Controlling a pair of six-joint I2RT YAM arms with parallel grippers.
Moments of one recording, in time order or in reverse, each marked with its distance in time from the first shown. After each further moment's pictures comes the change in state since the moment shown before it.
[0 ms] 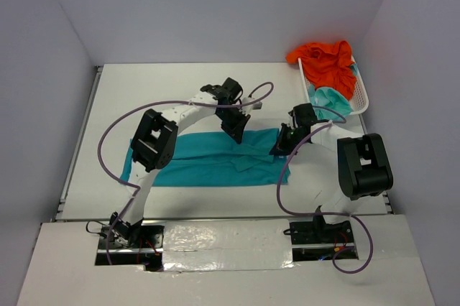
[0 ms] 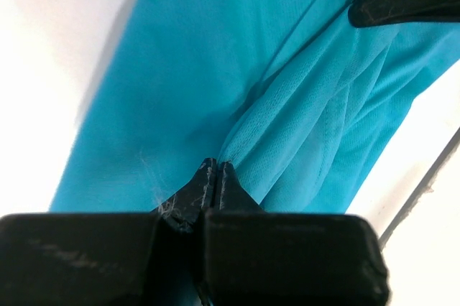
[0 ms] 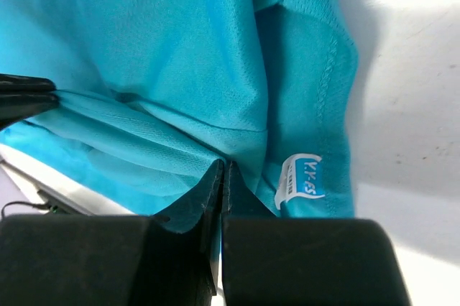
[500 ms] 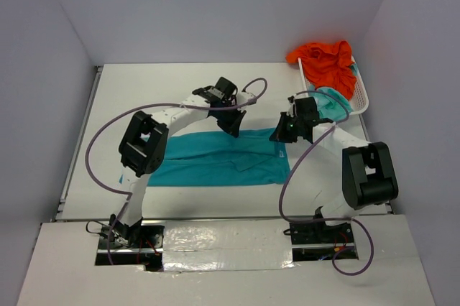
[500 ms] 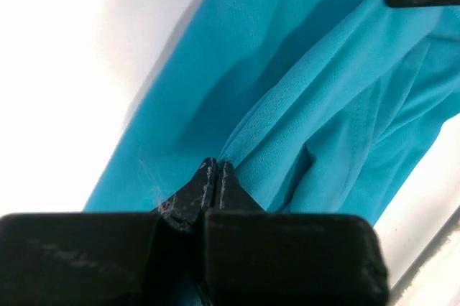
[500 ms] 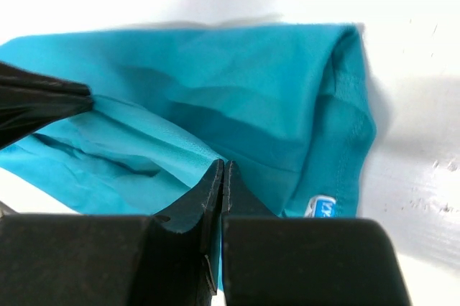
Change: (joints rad) left arm 0.013 -0.101 -0.141 0.177 -0.105 -0.053; right arm 0.021 -0.080 0.016 0.130 0.074 -0.088
